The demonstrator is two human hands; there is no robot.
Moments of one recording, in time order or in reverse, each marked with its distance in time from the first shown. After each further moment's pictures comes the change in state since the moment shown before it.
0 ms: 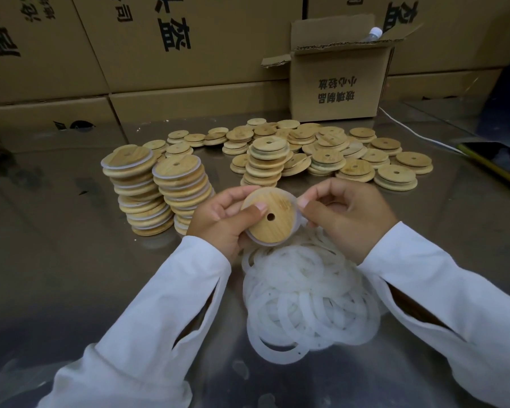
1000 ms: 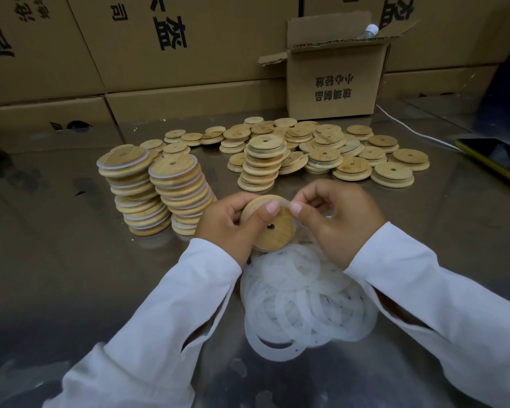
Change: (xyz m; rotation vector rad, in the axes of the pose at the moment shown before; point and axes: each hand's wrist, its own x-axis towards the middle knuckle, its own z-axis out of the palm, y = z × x) left_hand -0.007 -0.004 0.008 0.441 -0.019 0.224; right_hand -0.003 0.000 0.003 -0.266 -0.022 -0.140
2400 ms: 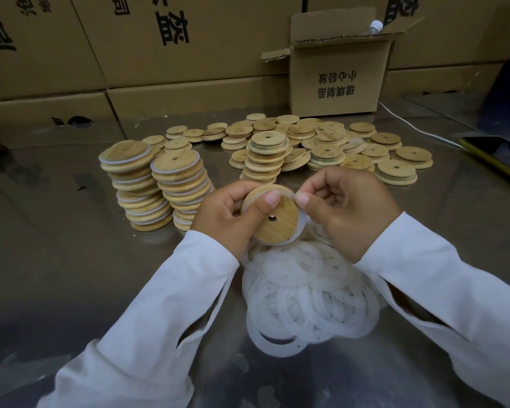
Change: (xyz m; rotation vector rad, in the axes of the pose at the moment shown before) left_hand 0.002 0.007 -0.005 -0.071 -0.052 0.031; right_hand -0.001 -0.010 -0.008 0.086 -0.005 -0.014
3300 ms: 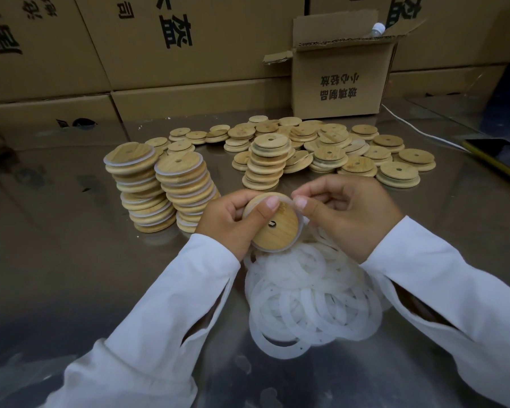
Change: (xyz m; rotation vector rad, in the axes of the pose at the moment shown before) left_hand 0.000 -0.009 -0.001 -0.027 0.009 -0.083; right_hand 0.001 0.008 0.001 0.125 -0.035 0.061
